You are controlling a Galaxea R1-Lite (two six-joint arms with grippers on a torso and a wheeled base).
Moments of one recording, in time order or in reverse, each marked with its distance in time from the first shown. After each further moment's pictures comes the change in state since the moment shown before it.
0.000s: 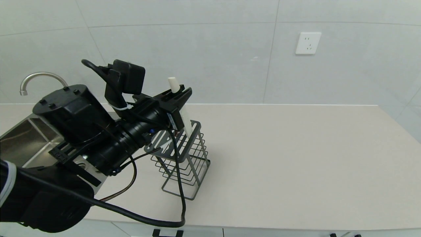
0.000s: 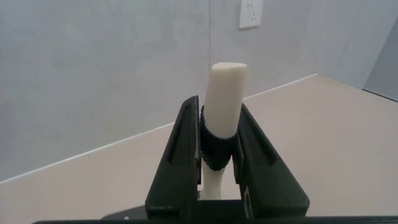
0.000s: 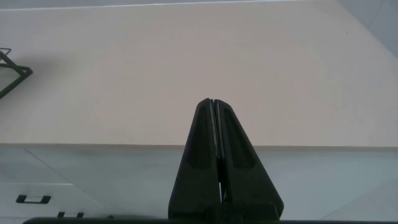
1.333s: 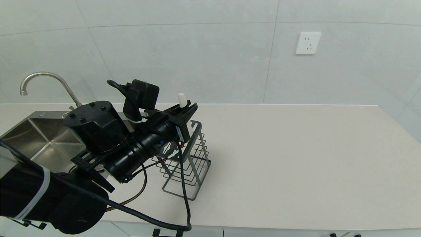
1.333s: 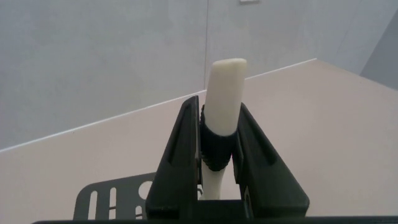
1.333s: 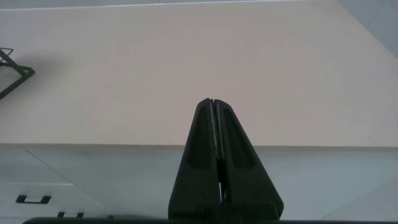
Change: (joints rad) left arm 0.004 0.084 0.044 -0.054 -0.006 -0.030; right arm 0.000 0.000 0.000 0.000 -0.001 0.000
